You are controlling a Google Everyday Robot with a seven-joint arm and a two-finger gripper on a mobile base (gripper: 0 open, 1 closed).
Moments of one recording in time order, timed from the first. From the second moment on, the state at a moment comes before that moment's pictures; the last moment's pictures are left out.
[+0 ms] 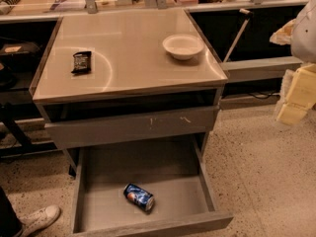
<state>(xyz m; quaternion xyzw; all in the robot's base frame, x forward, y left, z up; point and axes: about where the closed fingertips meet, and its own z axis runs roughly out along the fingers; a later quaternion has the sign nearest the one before) 0.439 -0.216 0.980 -0.60 0.78 -0.04 0.17</state>
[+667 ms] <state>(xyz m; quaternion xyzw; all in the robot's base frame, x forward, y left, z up) 0.441 -0.197 0.950 -0.60 0.78 -0.03 0.16</state>
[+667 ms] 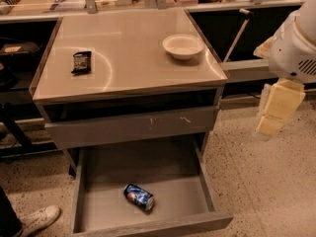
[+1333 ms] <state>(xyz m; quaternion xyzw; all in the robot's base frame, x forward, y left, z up) 0.431 -0.177 0.913 -0.62 0.78 0.00 0.13</state>
